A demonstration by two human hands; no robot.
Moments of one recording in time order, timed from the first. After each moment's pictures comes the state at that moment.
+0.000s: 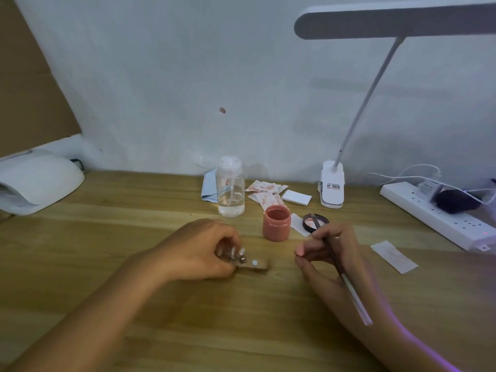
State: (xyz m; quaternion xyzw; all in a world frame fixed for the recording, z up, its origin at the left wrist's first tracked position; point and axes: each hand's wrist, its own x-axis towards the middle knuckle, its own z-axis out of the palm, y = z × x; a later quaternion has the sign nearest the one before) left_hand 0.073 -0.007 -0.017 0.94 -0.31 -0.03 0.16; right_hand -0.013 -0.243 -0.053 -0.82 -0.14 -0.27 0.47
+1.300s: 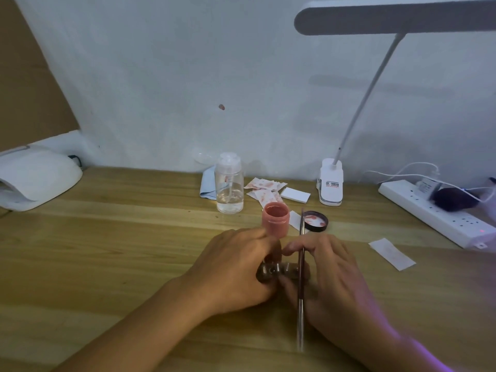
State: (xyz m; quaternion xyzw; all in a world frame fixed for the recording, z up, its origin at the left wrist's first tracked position) left_hand 0.033 -0.054 -0.028 0.91 -0.38 0.10 0.15; right_hand -0.023 -0.235 -0.053 -0.88 -0.22 -0.34 0.23
